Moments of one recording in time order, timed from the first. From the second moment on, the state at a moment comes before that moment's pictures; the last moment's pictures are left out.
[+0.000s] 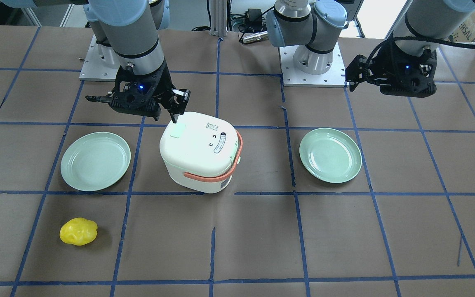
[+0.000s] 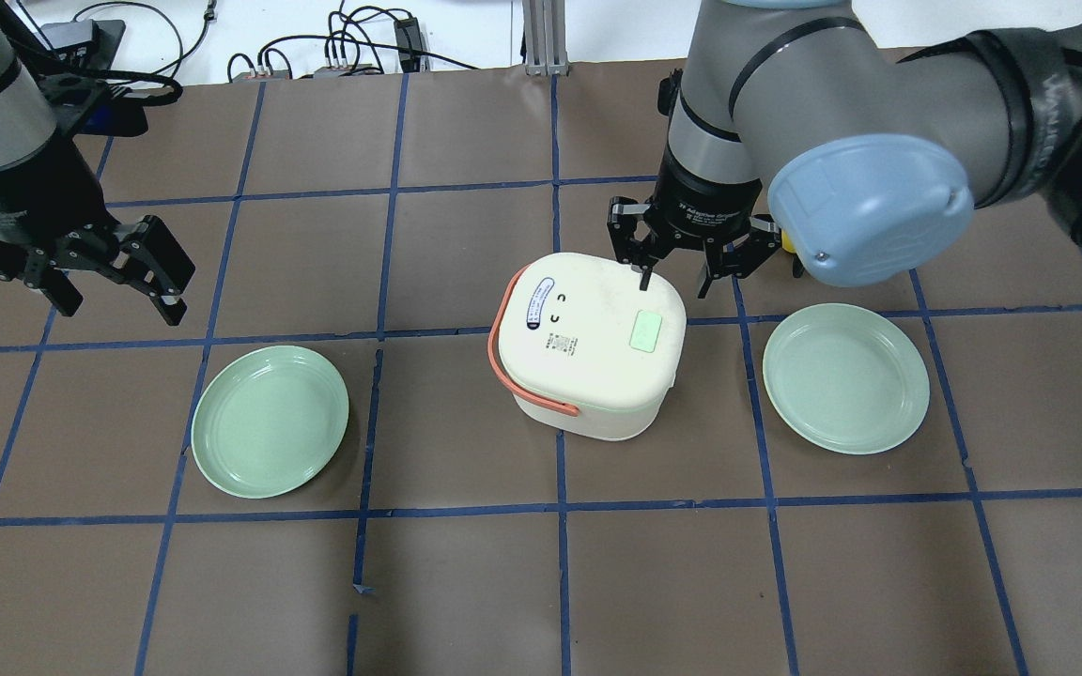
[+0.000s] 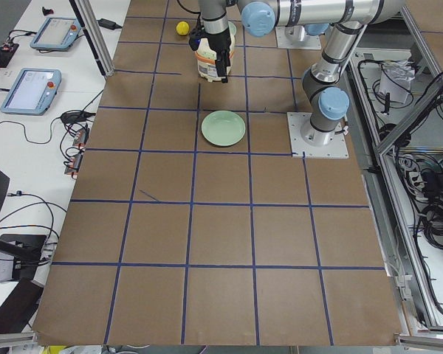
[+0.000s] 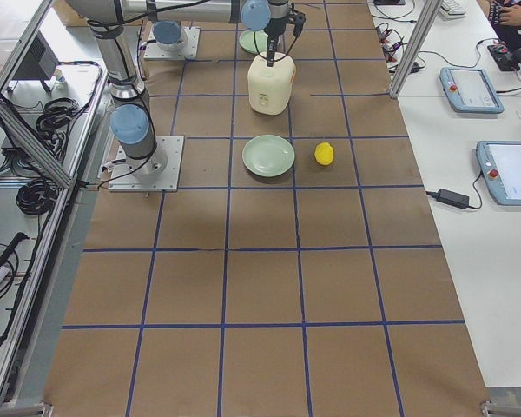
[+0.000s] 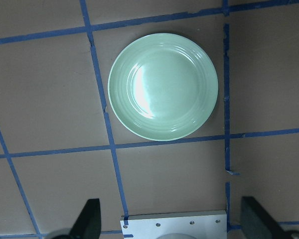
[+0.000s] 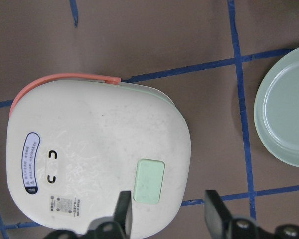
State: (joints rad) left arm -1.38 -1.52 -1.61 -1.78 1.69 0.28; right arm 1.80 -1.50 1.66 -1.71 -1.50 0.39
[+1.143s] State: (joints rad) left arm -1.38 -1.52 -1.61 -1.78 1.69 0.28; right arm 1.84 -1.48 1.75 -1.87 -1.51 0.41
